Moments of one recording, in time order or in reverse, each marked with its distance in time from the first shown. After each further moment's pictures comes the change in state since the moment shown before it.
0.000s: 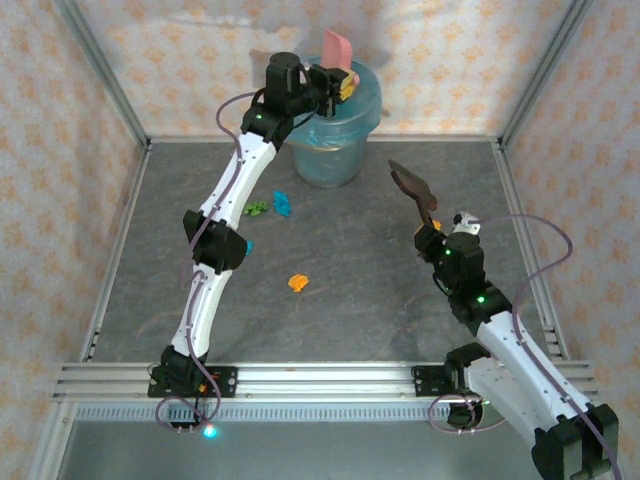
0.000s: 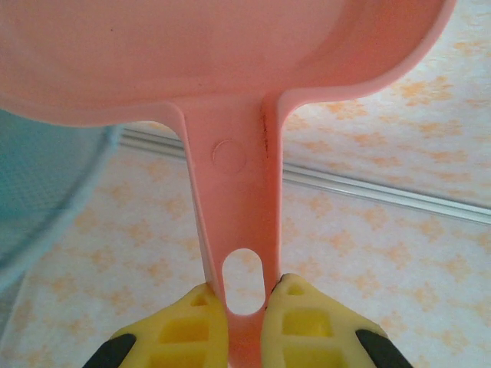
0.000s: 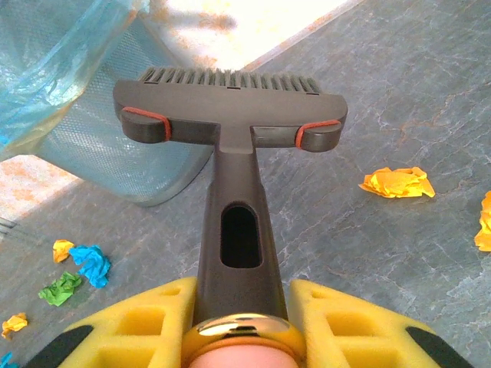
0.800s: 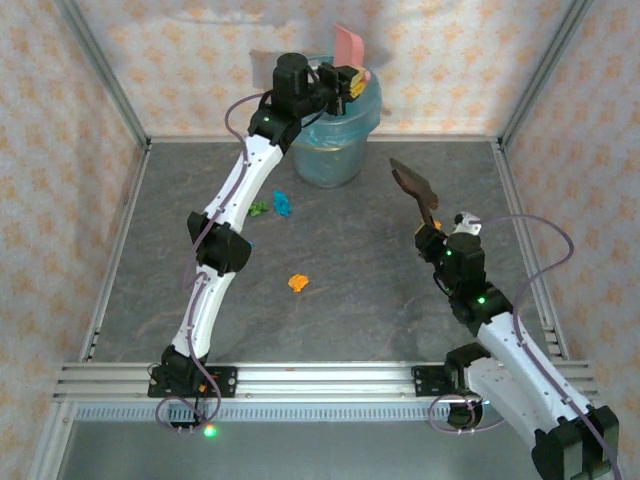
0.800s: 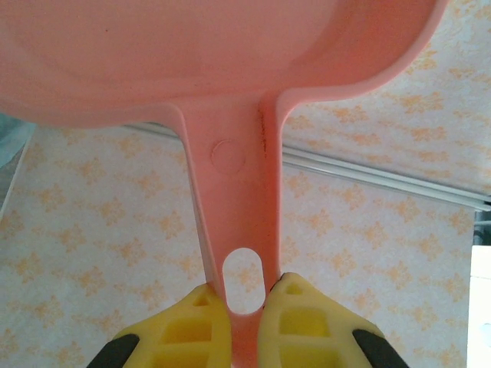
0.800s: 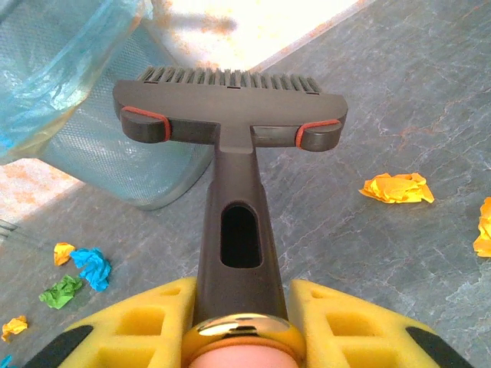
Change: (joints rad) left arm -0.046 -0.001 0.005 0.040 -0.003 -0.048; right arm 0.000 -0.017 -0.001 0.004 0.008 -0.007
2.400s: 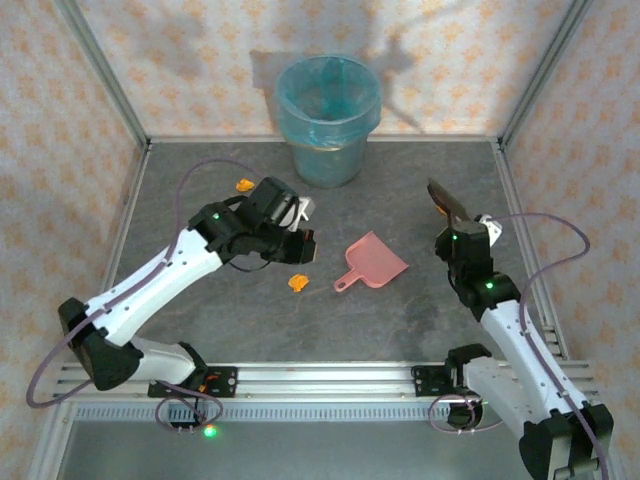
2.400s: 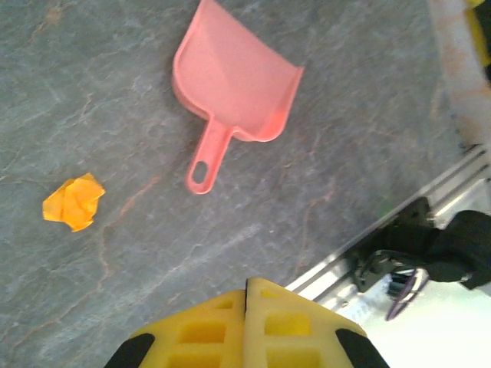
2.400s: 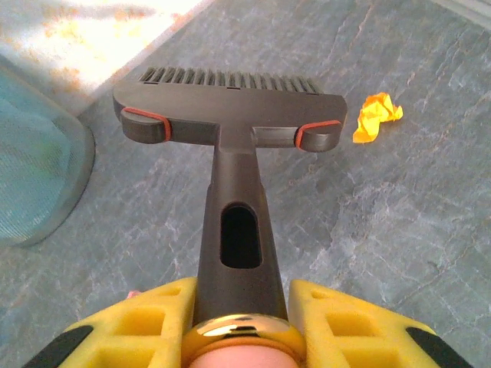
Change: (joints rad) left arm -0.314 -1.078 -1.365 -0.673 -0.229 1.213; right arm -0.122 0.082 0.134 -0.314 0.100 0.076
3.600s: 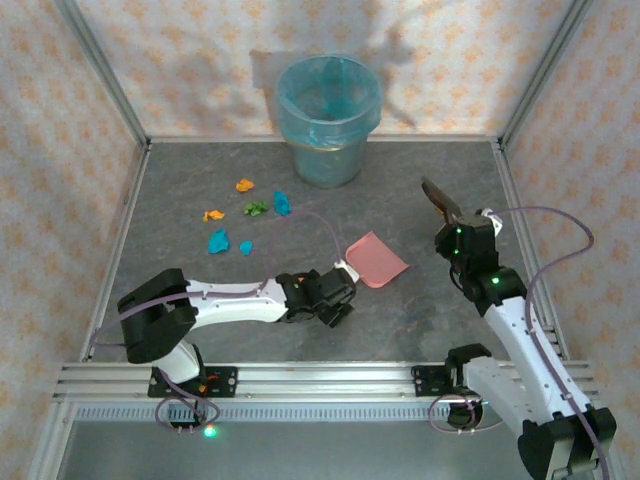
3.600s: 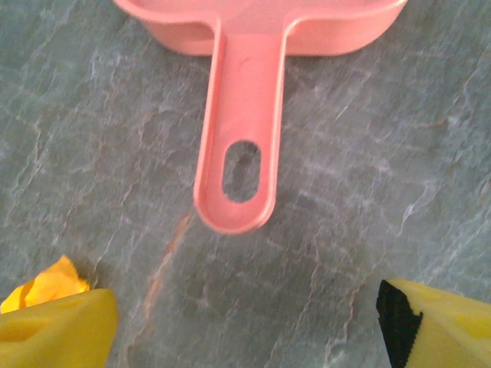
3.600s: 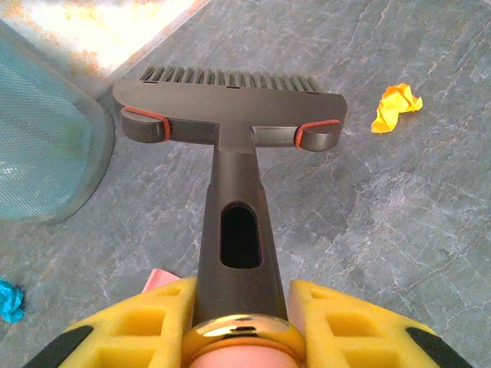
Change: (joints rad) left arm -0.365 0.242 -0.482 0.661 -0.548 0.298; right arm -0.011 0.015 0.089 -0.092 -0.070 -0.012
